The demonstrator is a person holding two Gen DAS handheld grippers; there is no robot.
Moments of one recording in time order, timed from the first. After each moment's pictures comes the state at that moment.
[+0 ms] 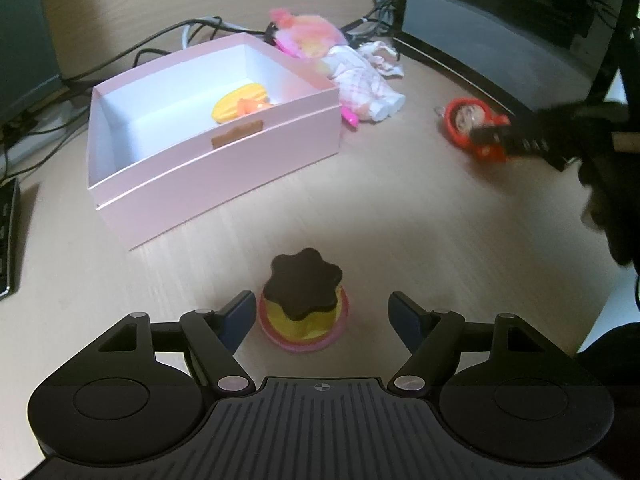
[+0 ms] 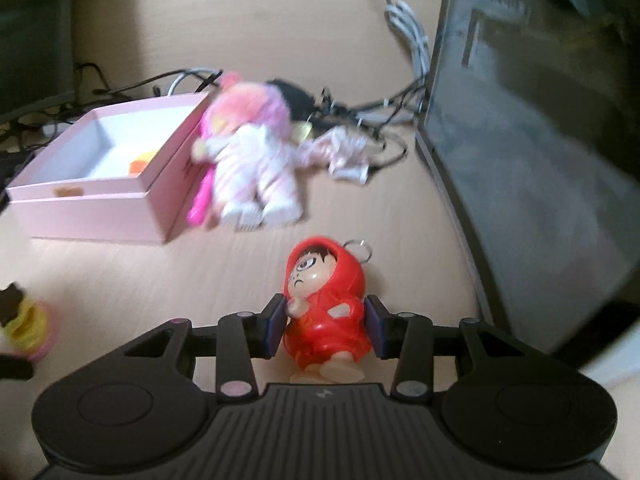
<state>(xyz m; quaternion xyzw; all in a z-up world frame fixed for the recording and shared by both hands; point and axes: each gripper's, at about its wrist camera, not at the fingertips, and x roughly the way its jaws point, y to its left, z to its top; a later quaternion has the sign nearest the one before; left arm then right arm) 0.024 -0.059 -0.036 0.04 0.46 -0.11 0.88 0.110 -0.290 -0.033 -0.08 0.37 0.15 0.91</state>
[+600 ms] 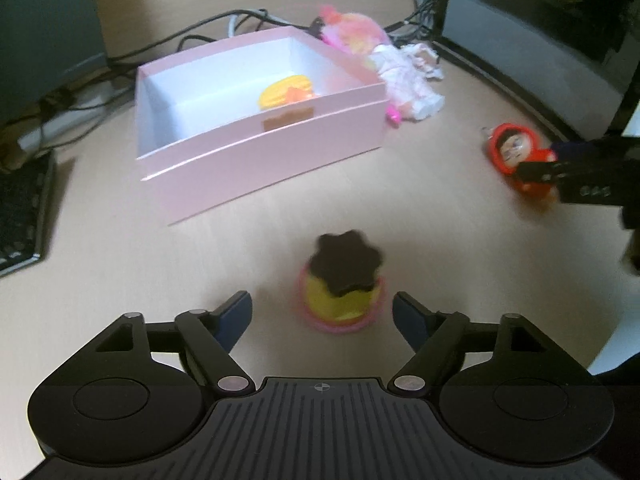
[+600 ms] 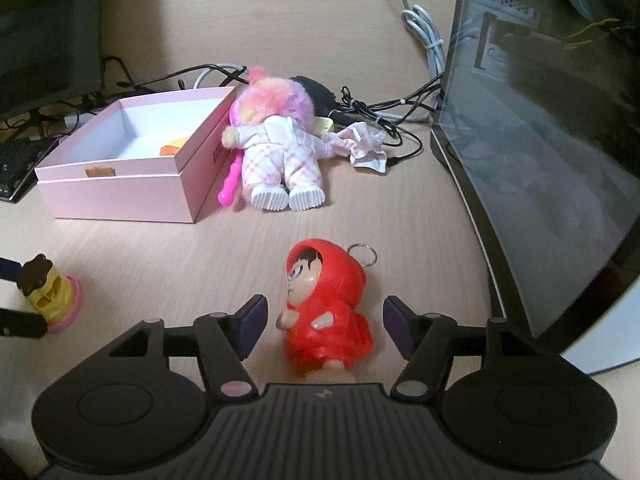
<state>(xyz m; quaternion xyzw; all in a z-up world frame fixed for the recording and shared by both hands) 0.020 -0.049 -0.034 0.02 0.46 -0.06 0.89 0.097 -0.289 -0.035 -0.09 0.36 0.17 0.91</state>
